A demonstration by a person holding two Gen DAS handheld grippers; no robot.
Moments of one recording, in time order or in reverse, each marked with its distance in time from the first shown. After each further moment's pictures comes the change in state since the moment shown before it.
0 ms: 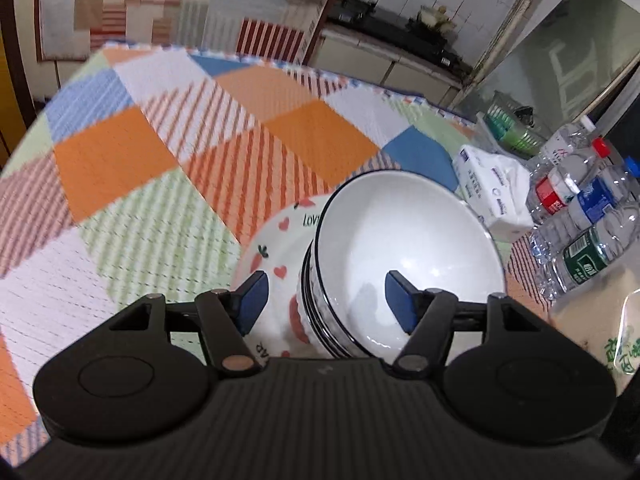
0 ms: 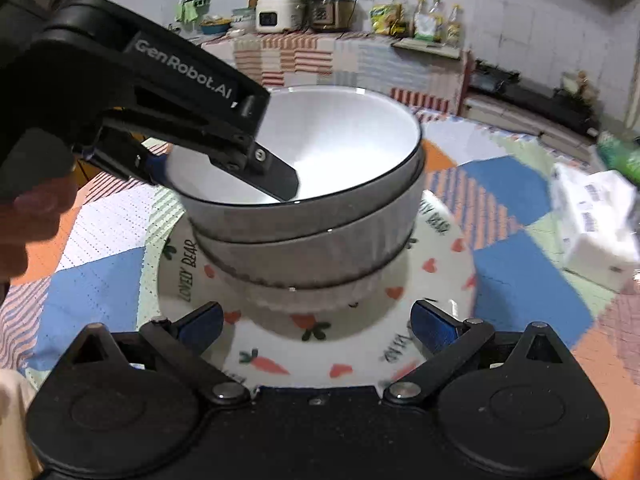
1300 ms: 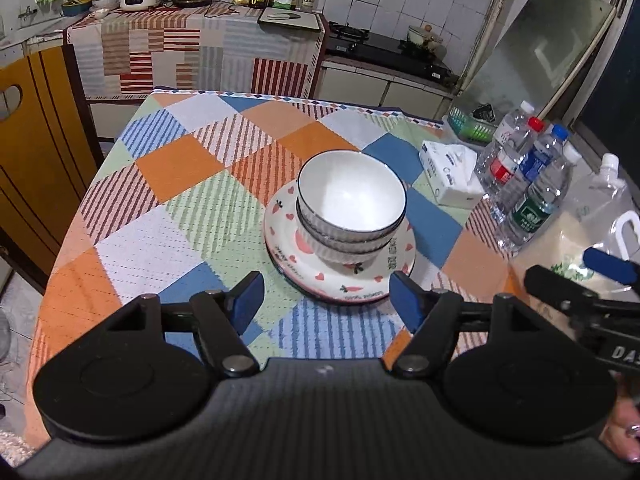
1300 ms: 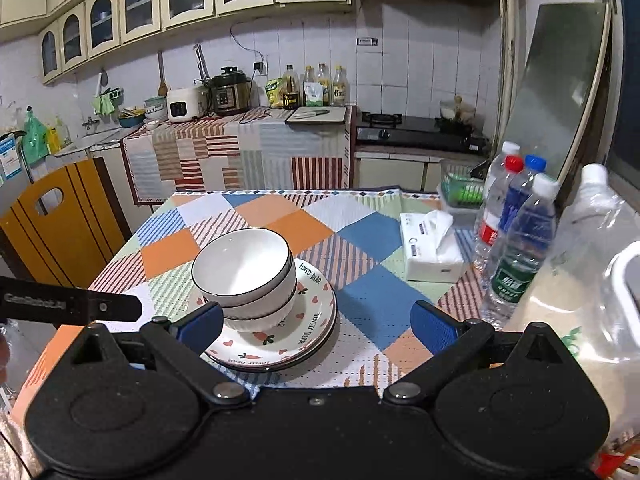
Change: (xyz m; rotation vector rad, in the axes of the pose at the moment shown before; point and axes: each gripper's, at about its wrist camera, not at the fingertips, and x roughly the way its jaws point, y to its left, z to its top) left arm -0.172 -0.049 -0.074 0.085 -0.064 0.092; right arm -0.199 -0.001 0.005 0.210 -0.158 -0.231
